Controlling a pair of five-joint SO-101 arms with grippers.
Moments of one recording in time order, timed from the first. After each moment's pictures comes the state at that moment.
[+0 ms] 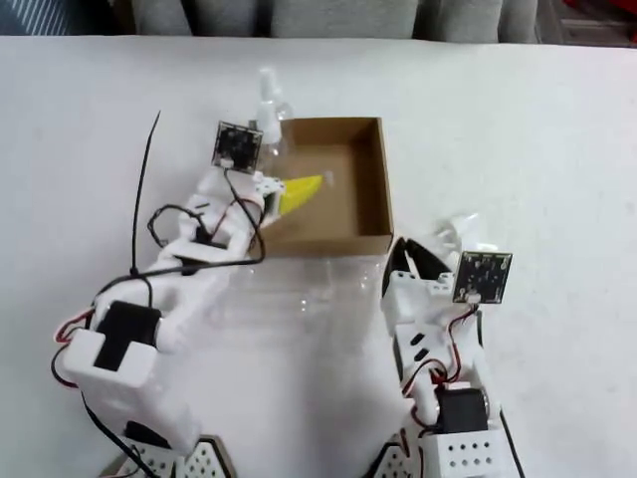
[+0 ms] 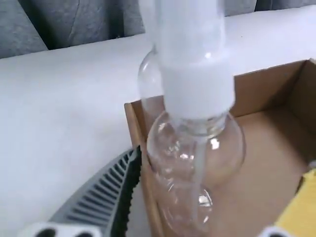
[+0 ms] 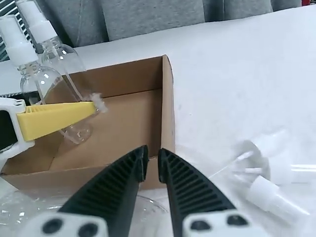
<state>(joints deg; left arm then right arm) 6.5 12.8 46.2 -26.0 -1.4 -7.6 -102.8 96.4 36.5 -10.2</state>
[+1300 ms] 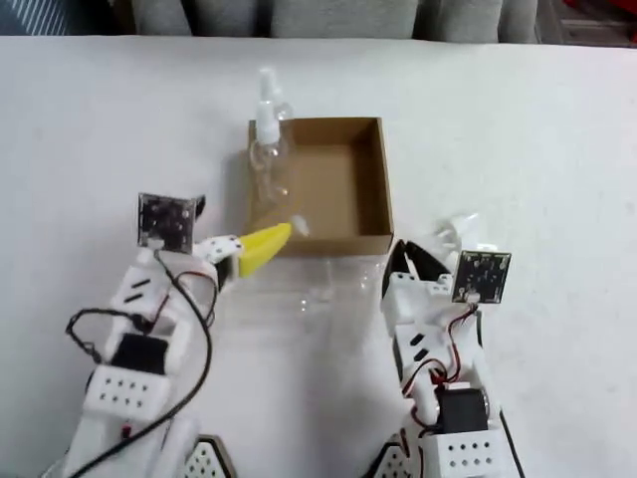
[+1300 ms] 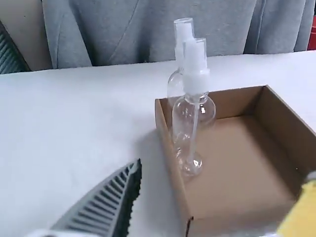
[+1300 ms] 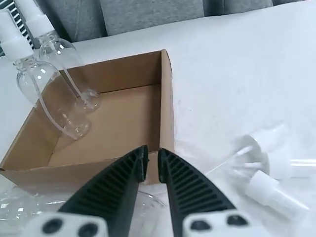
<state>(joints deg) 3.7 -65.6 81.0 17.0 2.1 -7.6 -102.8 96.4 37.7 -10.2</state>
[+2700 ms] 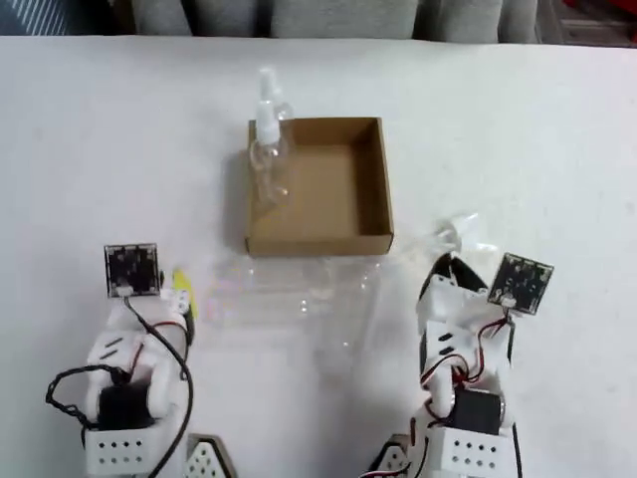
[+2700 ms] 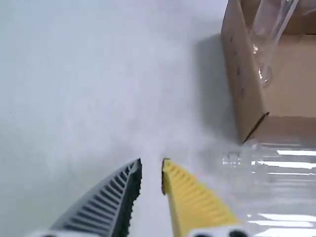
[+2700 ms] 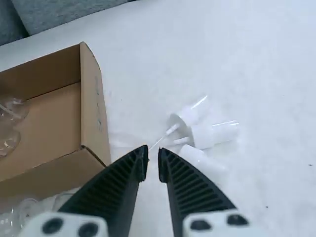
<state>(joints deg) -9.1 -104.0 97.1 54.7 2.5 6.9 -102.8 96.4 43.3 -10.2</state>
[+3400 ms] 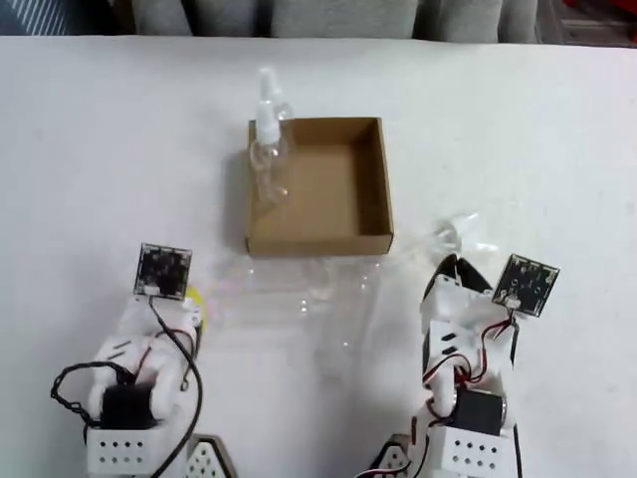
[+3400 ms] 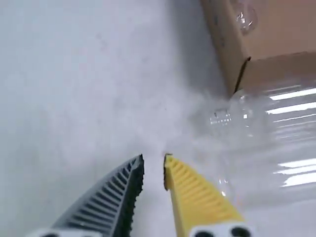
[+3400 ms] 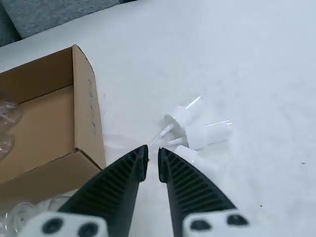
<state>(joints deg) -6.1 -104.0 97.1 60.4 -6.1 7.8 -102.8 96.4 43.3 -10.2</state>
